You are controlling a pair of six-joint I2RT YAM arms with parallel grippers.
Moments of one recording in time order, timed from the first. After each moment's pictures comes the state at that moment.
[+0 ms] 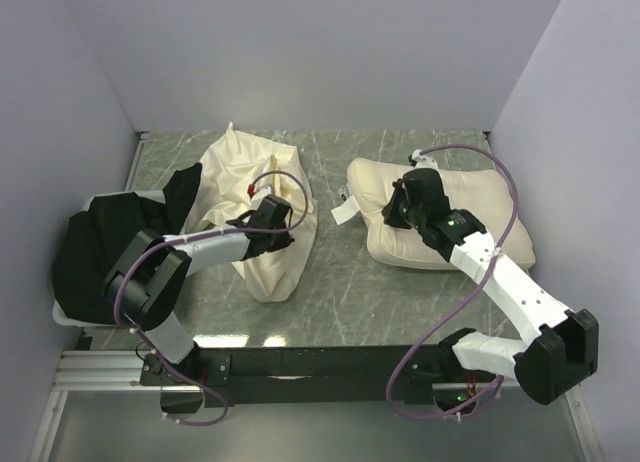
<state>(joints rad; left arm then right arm) -0.60 1.65 0.88 -0.11 -0.23 -0.85 0.45 1.18 0.99 -0.46 0.14 0.52</state>
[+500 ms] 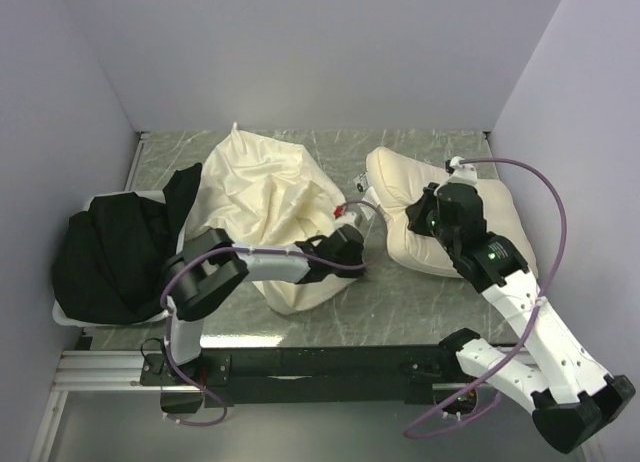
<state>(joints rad) -1.00 1.88 1.10 0.06 -0.14 -0.85 0.45 0.91 0.99 -0.58 0.25 0.53</state>
